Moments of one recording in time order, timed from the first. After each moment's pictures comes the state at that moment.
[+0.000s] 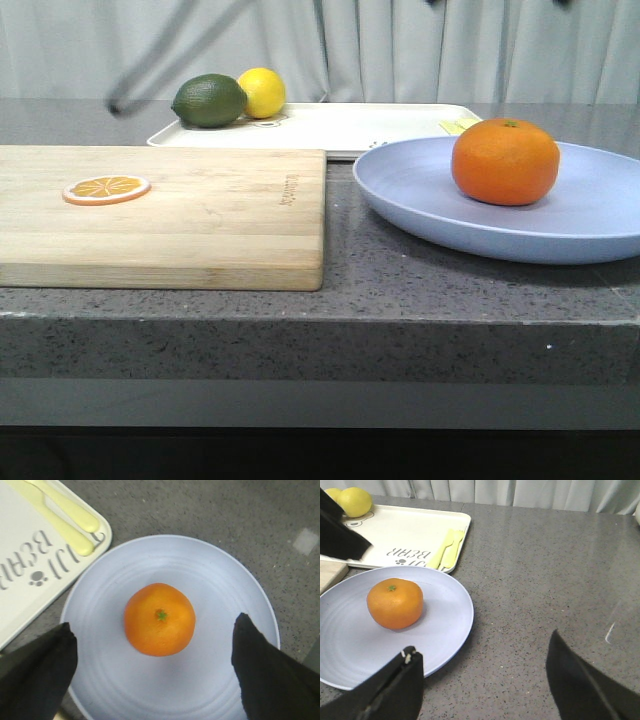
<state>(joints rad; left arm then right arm) -0.86 1.94 -2.12 -0.03 1.10 0.03 0.01 0.32 -0.57 0.05 0.60 -0.04</state>
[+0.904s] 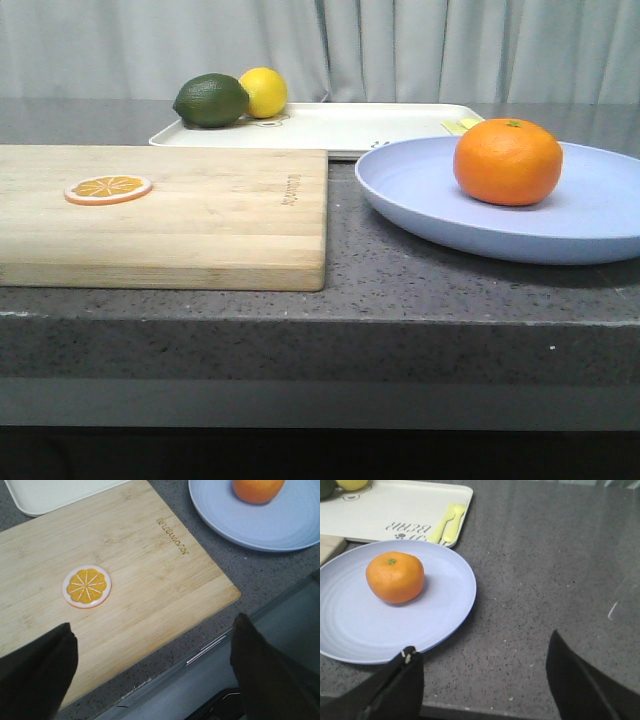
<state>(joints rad) -0.63 0.90 -0.98 -0.02 0.90 0.00 0.01 0.34 -0.57 0.05 0.70 -0.03</state>
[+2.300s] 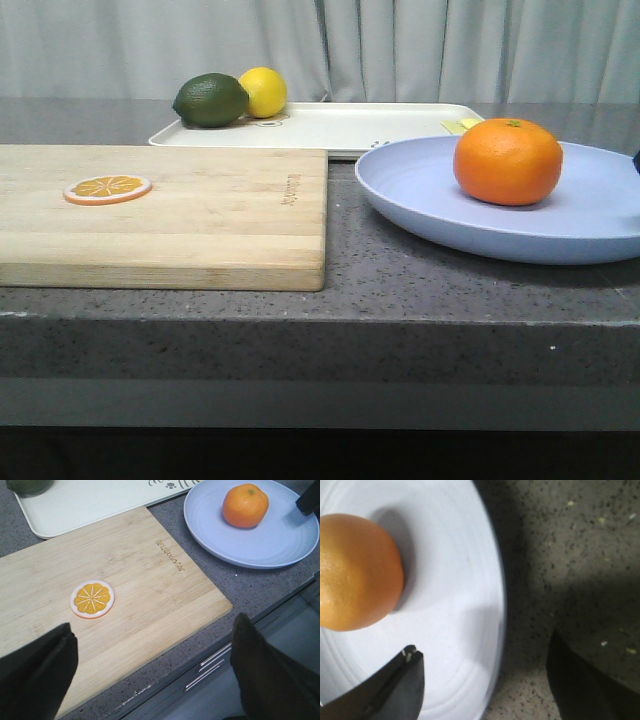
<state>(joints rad) -0.62 0.78 -0.94 -0.02 0.86 0.00 -0.27 1.42 -0.92 0.69 0.94 -0.26</state>
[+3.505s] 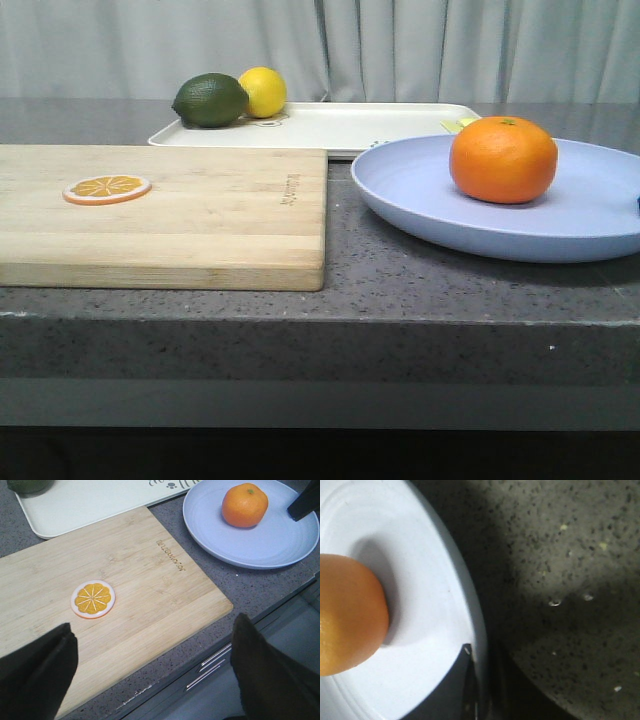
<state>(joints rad) -0.62 0.78 -0.94 -0.02 0.86 0.00 -0.27 1.50 -0.93 0.77 0.90 -0.27</state>
